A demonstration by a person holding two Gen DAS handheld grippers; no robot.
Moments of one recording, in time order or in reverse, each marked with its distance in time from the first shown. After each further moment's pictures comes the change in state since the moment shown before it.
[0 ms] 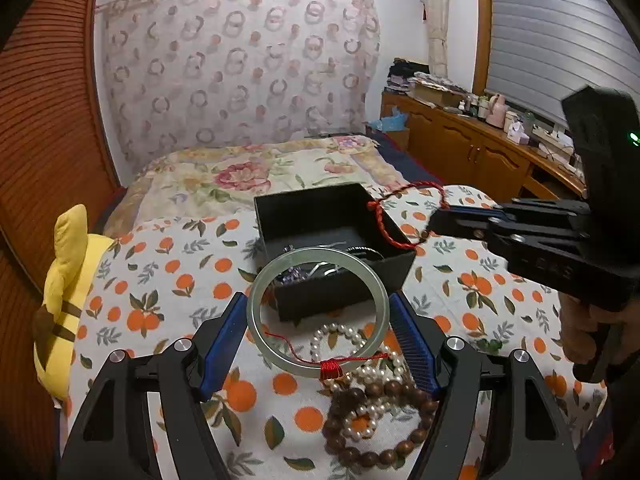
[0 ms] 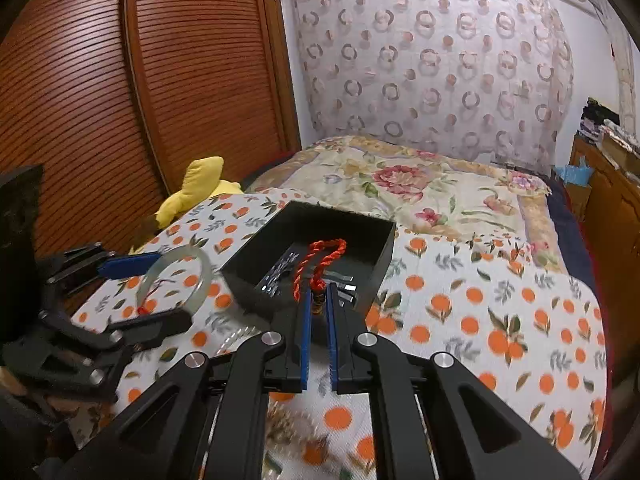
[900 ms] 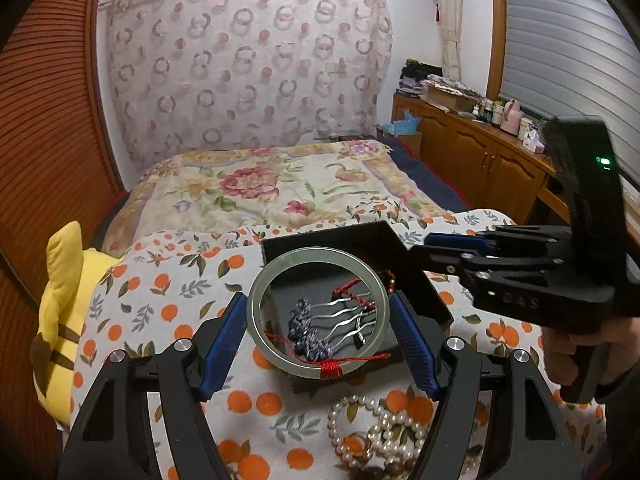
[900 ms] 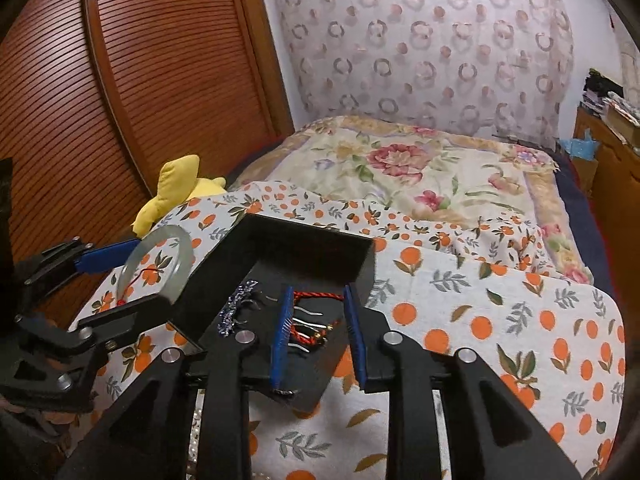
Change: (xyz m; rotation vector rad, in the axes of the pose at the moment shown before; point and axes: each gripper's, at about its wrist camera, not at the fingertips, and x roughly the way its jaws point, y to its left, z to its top) left arm 0.046 0.010 0.047 -0.017 0.007 0.027; right arm 0.058 -0.042 0.028 0.077 0.071 0.018
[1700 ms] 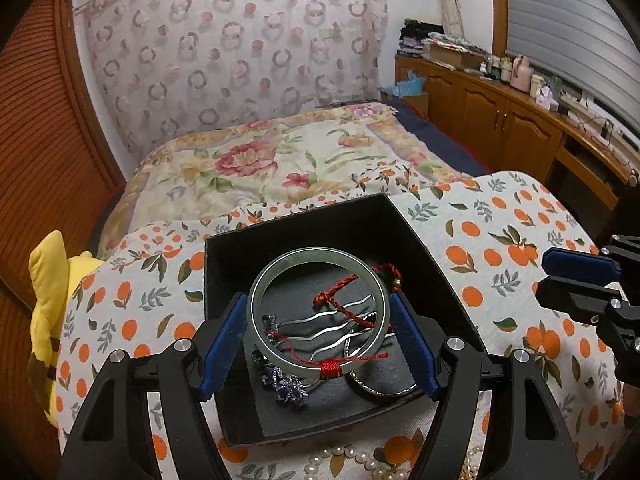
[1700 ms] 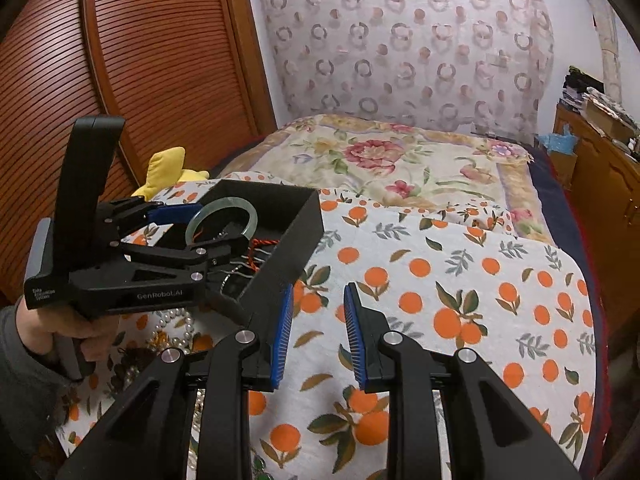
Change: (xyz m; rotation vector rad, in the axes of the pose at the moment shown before) left arm 0.075 -0.031 0.007 0.079 0.123 0.061; right arm -0.049 -0.030 -0.050 0.005 -0.006 -0.054
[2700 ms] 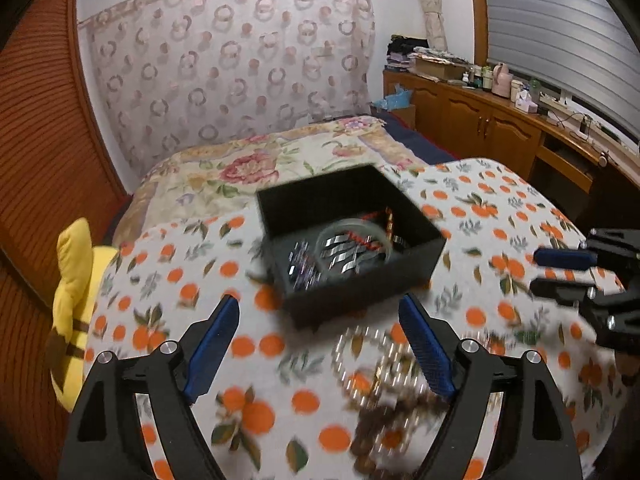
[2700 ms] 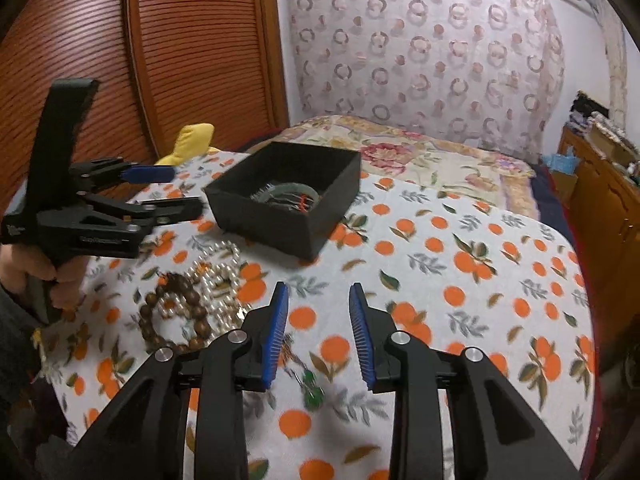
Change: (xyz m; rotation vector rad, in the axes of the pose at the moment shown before) left arm -0.084 0.022 -0.069 0.020 -0.064 -0.023; right arm -0.043 0.047 -0.063 -0.097 -0.019 -0.022
